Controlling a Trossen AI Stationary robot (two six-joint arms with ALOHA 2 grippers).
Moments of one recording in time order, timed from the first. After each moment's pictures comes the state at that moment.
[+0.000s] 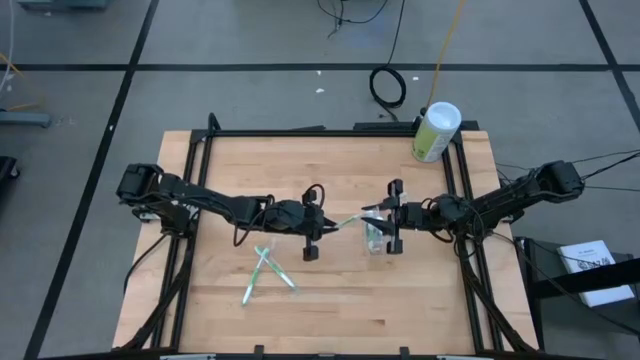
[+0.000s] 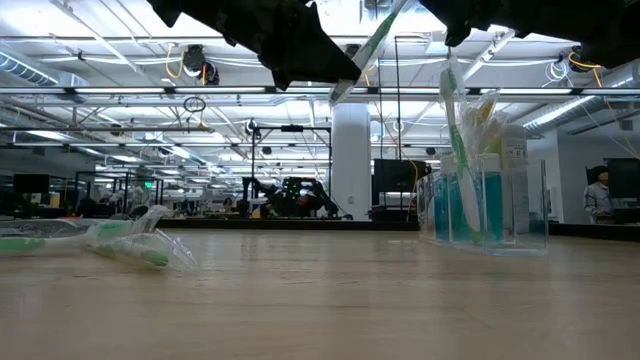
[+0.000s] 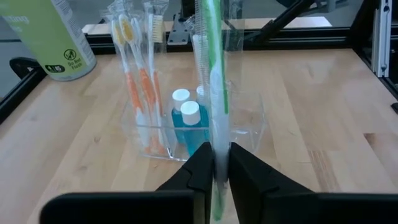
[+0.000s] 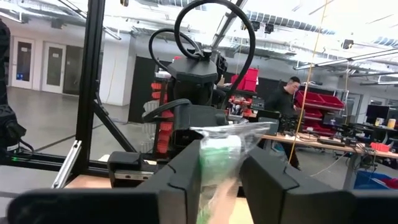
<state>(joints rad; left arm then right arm) -0.14 1.62 1.03 0.16 -0.16 -0.02 0.21 1.18 0.39 1.09 0.20 -0.20</state>
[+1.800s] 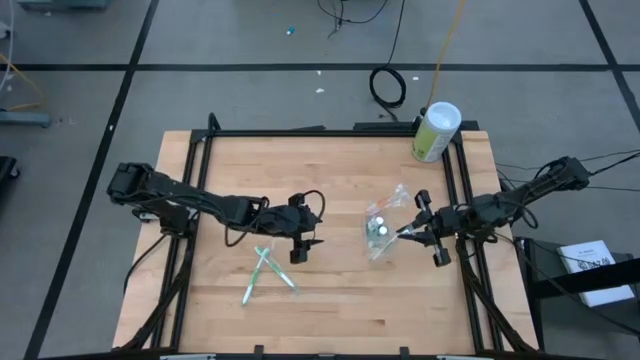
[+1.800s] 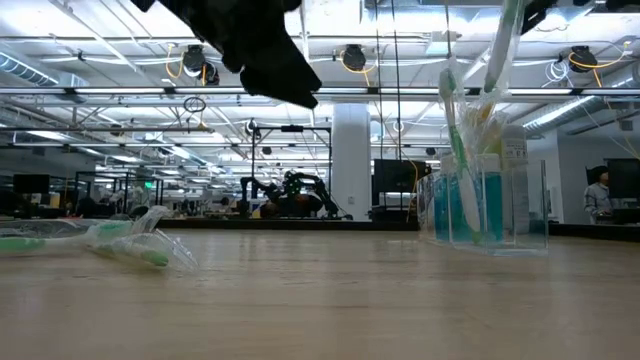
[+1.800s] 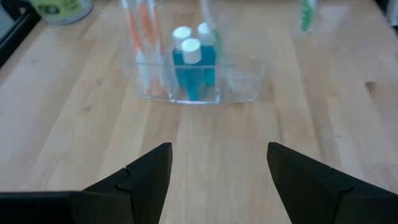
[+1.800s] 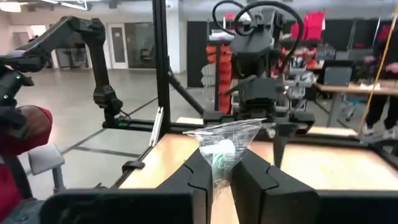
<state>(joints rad) -0.17 1.55 1.02 -0.10 -0.18 -0.10 0.43 0.59 0.39 0.28 0.21 0.01</state>
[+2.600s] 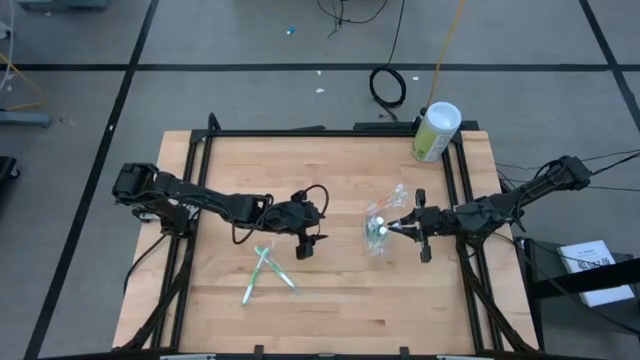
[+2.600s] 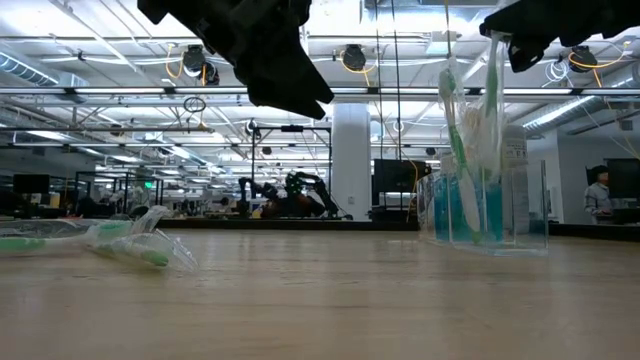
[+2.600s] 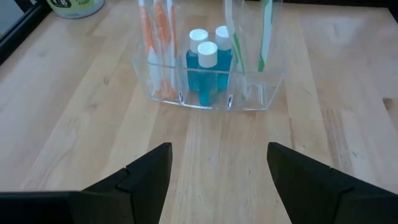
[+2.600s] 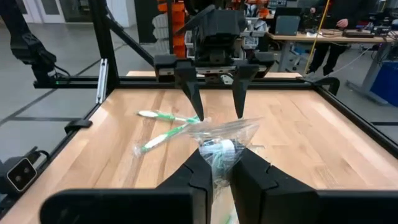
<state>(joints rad) -0.13 1.59 1.02 -0.05 -0.18 -0.14 0.43 0.66 0.39 0.13 0.41 0.09</state>
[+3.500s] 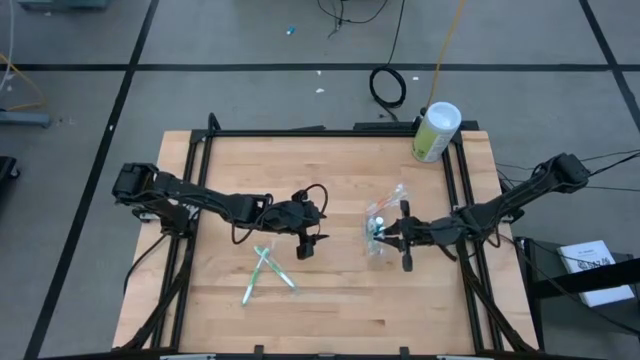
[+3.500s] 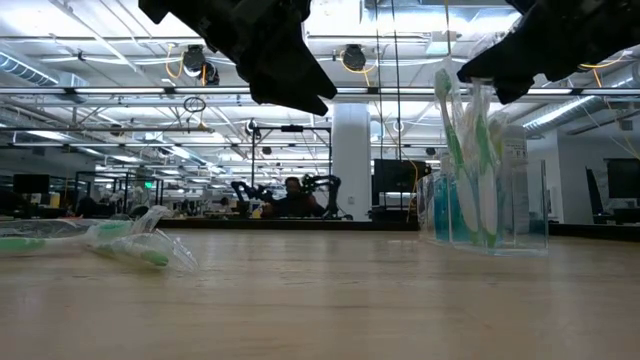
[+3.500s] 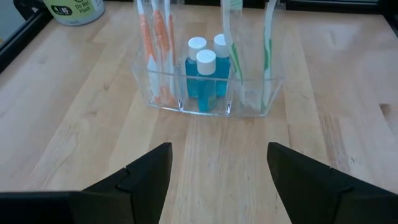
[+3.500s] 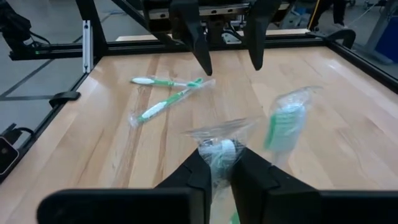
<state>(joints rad) -0.13 1.59 1.02 -0.03 -0.18 -0.13 0.43 0.97 0.39 0.27 0.42 0.20</state>
